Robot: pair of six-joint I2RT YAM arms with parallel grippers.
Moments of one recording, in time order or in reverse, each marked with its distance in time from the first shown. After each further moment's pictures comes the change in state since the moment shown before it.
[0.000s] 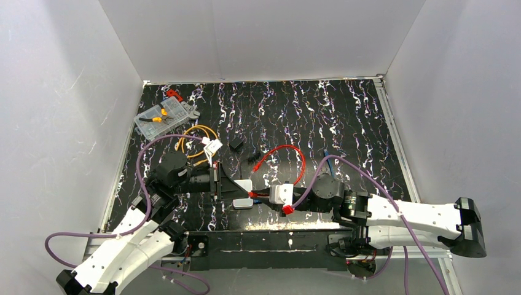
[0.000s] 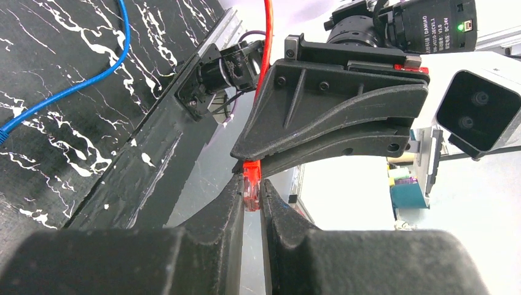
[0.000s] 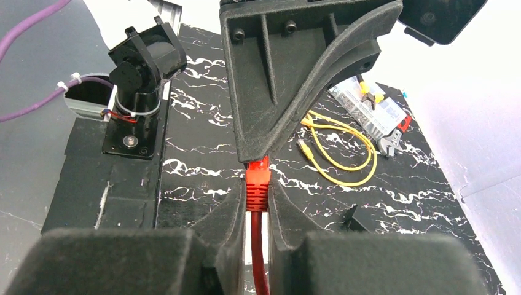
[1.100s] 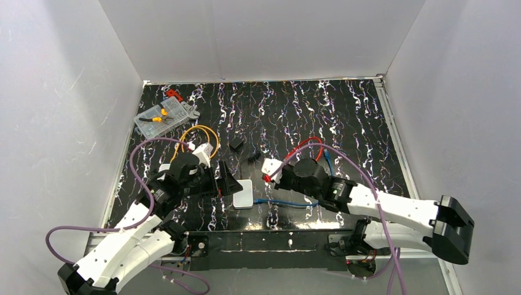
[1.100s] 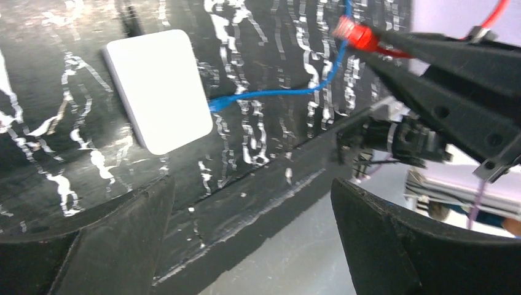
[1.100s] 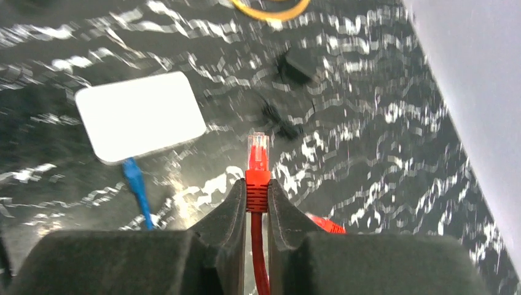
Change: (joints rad) left arm 0.000 0.049 0.040 -0.395 -0.529 0.131; right arm -0.232 0.129 -0.020 -0.142 0.195 -0.059
